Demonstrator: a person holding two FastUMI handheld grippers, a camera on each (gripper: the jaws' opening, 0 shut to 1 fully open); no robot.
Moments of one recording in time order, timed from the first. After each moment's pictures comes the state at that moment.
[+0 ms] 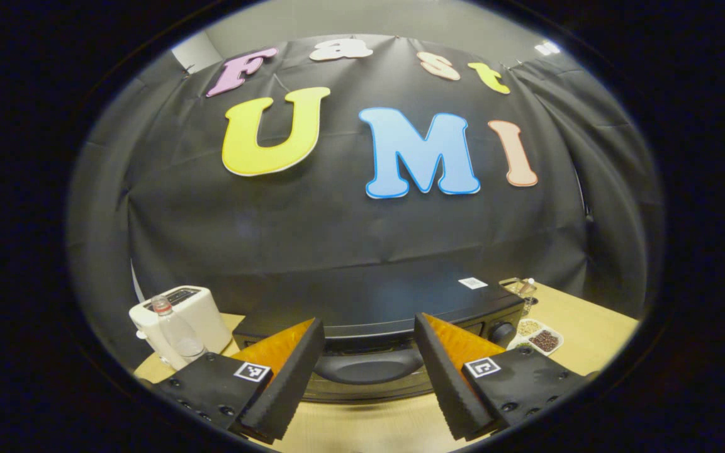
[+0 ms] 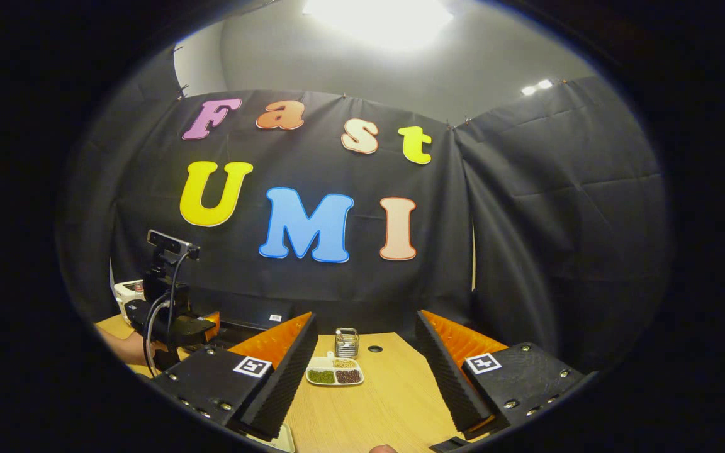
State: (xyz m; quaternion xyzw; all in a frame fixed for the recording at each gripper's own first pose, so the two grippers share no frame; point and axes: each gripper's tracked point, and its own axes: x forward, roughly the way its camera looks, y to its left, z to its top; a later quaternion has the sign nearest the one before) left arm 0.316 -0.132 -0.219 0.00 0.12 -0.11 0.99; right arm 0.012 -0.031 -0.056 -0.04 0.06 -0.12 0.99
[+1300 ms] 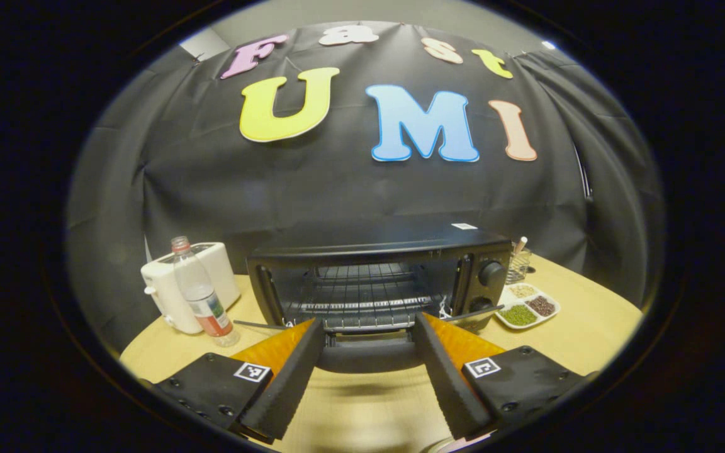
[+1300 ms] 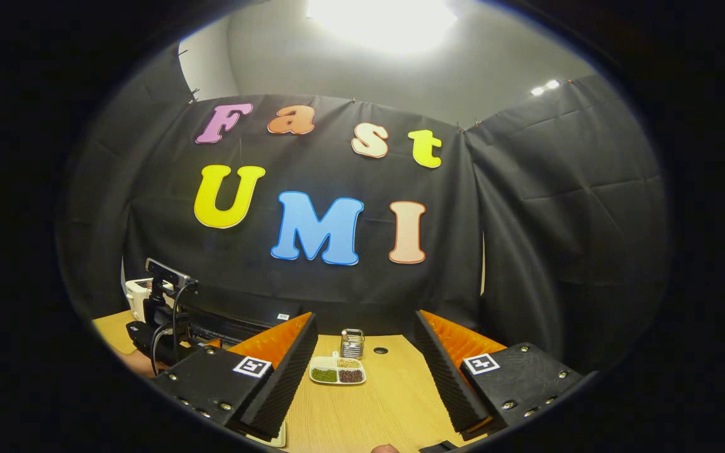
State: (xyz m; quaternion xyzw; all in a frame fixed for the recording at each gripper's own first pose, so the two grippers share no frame) left arm 0.227 -0.128 -0.274 -0.01 0.18 -0.09 0.98; right arm 0.000 -0.042 -0.053 -0.04 0.05 -0.08 1.00
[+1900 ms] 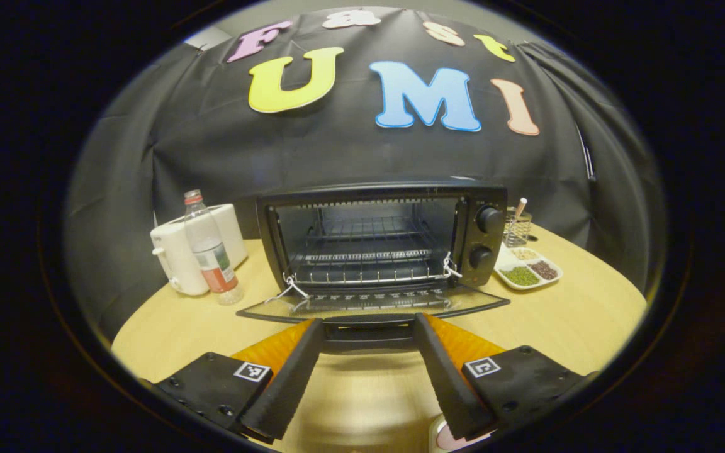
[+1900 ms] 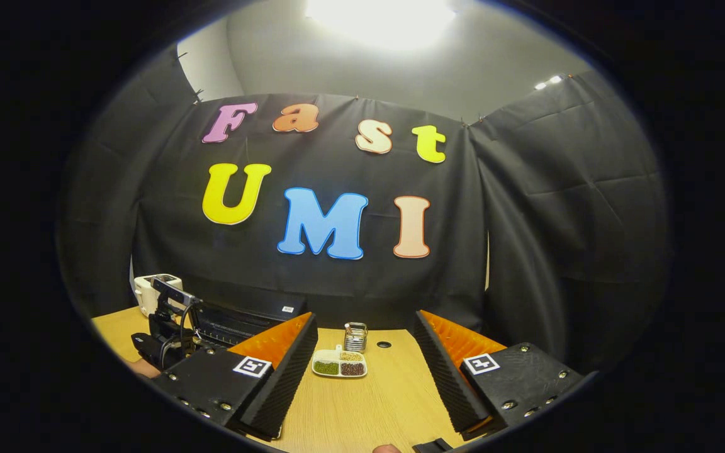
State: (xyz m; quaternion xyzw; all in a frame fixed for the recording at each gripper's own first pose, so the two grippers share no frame) left arm 0.176 -0.125 -0.330 0.00 0.25 -0.07 0.97; right arm -0.017 -0.049 -0.060 -0.04 0.06 -0.05 1.00
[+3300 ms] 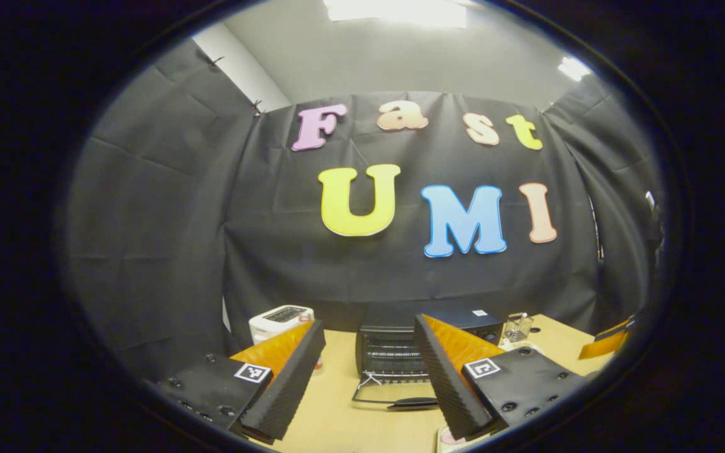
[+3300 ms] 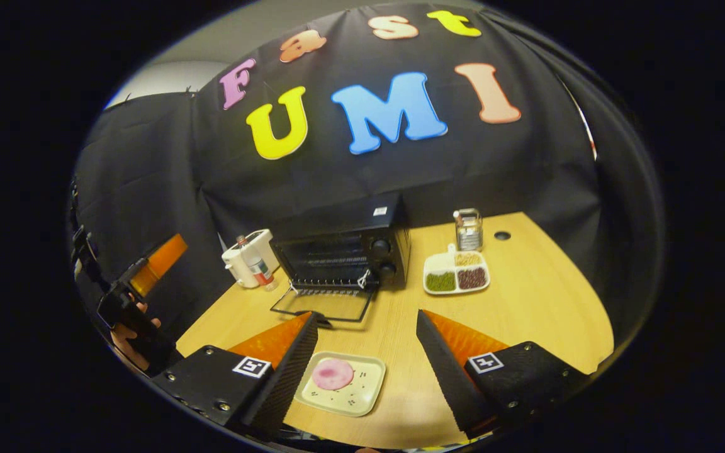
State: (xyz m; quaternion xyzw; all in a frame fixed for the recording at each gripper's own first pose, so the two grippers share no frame) left arm 0.071 0.004 -0.056 -0.03 0.03 0.03 1.00; right arm 0.003 0.052 -0.211 0.16 0.36 0.18 0.90
